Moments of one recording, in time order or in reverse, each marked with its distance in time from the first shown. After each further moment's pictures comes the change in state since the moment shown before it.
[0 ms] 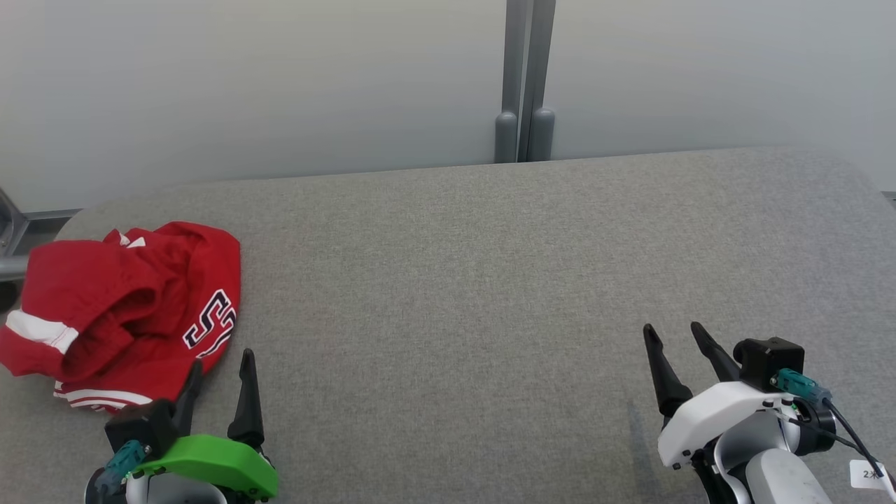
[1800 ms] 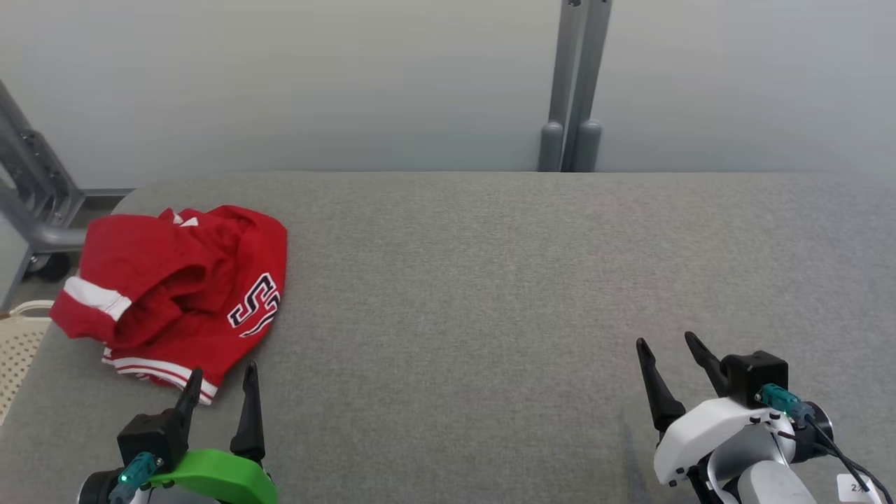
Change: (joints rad) left arm 0.039 0.029 -0.032 -0.040 0.080 0.034 -0.010; right arm 0.021 -0.003 0.017 0.014 -0.095 0.000 -0.043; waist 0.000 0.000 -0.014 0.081
